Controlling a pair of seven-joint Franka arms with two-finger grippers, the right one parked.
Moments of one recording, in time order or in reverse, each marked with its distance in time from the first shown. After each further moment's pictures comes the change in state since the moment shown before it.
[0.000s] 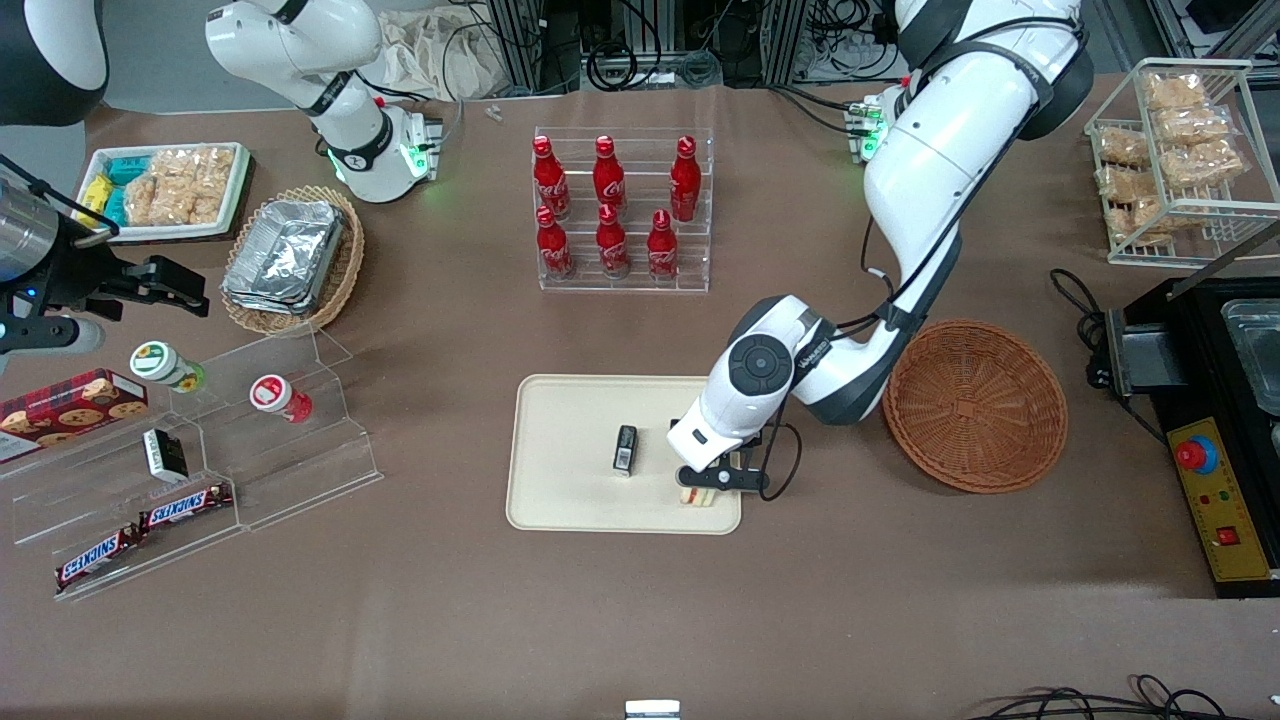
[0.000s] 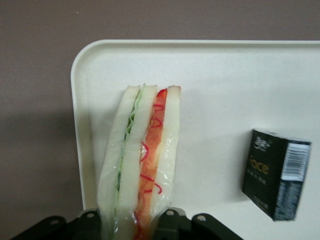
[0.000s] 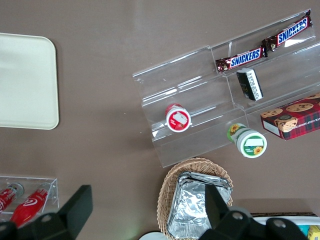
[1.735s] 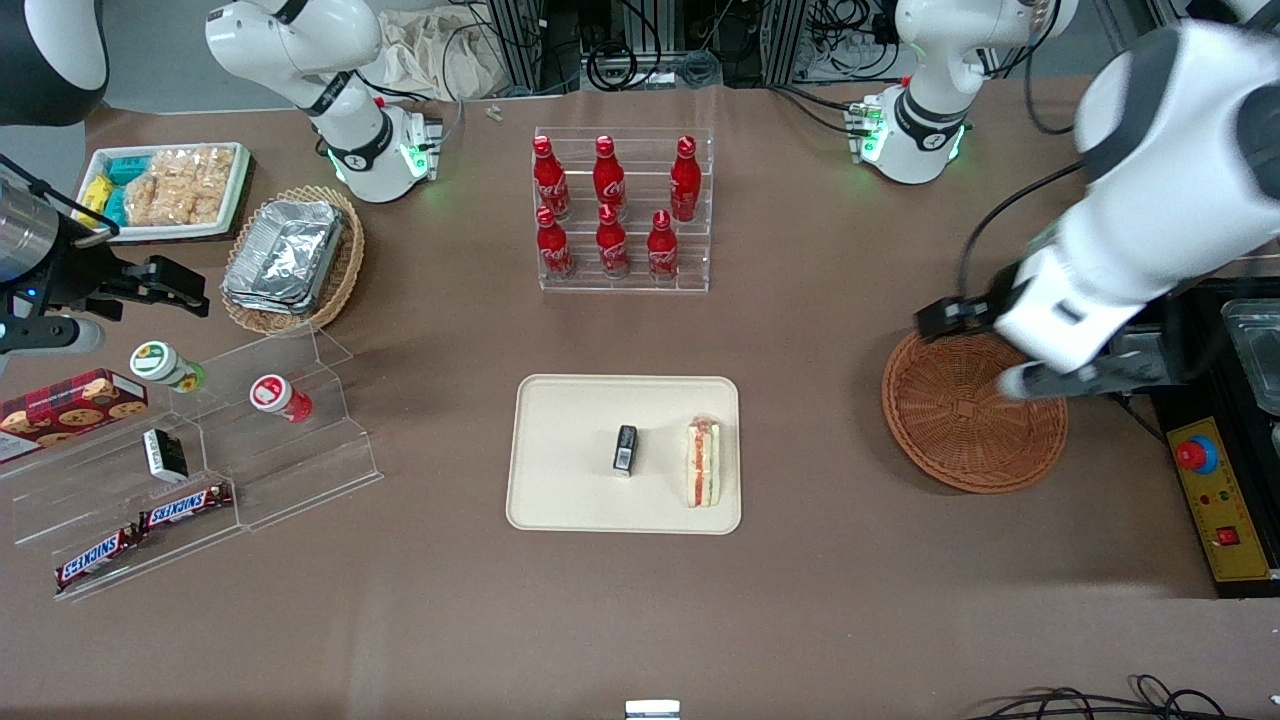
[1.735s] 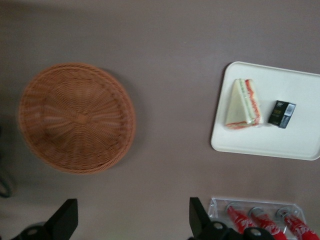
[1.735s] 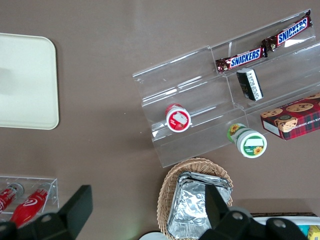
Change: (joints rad) arm 0.296 -0.704 0.166 0.015 -0.336 -0.814 0.347
